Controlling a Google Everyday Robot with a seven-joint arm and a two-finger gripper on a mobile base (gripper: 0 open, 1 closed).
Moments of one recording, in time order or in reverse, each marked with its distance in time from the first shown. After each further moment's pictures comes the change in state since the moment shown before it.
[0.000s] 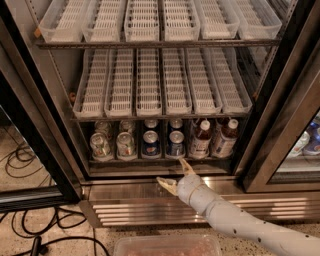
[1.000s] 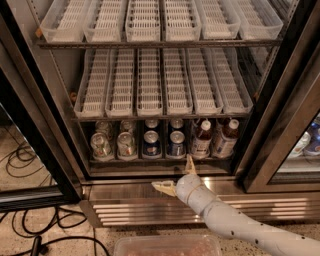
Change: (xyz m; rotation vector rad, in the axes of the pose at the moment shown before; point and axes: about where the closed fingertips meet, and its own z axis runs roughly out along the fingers) arm -0.004 -0.003 0.006 0.043 -0.033 0.023
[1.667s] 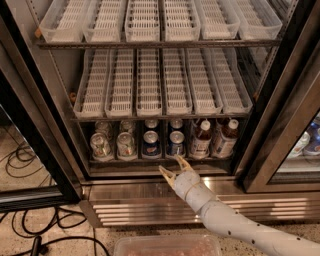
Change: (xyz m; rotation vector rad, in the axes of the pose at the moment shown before) arm -0.014 -0.010 0.007 0.051 -0.062 -0.002
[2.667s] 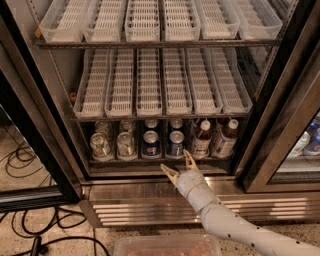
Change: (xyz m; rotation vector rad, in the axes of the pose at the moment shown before) arm -0.001 -0.022 -0.003 0.100 -0.034 -0.034
